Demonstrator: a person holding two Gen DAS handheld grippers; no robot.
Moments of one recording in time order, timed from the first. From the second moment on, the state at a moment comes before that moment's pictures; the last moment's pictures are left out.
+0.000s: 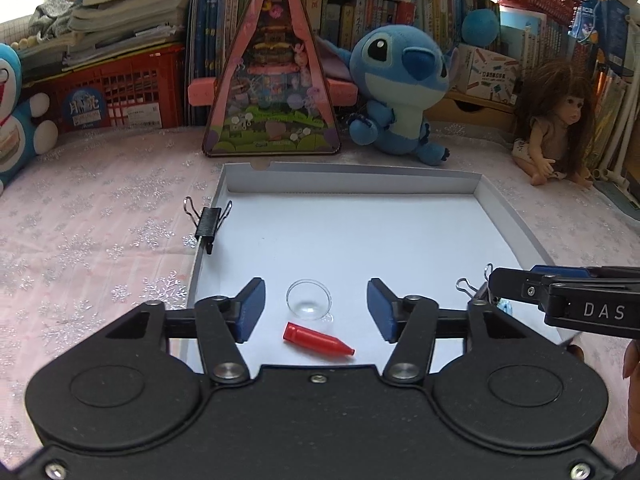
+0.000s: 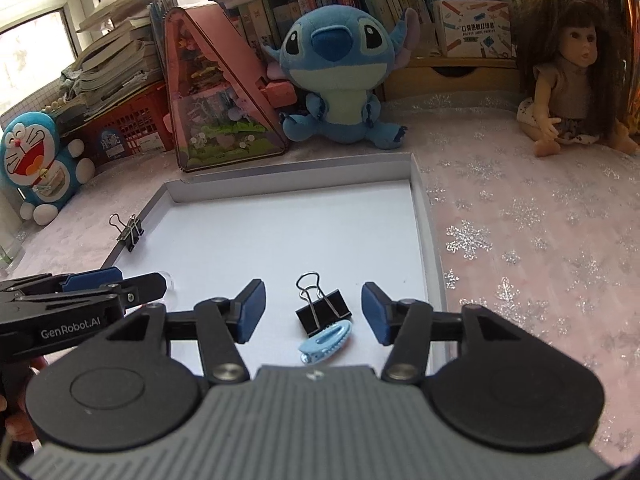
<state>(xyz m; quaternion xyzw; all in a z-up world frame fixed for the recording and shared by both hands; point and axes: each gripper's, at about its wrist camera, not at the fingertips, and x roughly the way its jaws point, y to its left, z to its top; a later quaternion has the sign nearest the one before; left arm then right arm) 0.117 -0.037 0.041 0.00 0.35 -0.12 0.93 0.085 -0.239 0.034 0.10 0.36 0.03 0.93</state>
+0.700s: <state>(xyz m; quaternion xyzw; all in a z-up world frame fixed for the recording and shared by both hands) 0.012 -0.013 0.028 0.00 0.29 -0.14 0.95 -0.010 -0.217 0.028 0.00 0.26 0.03 0.96</state>
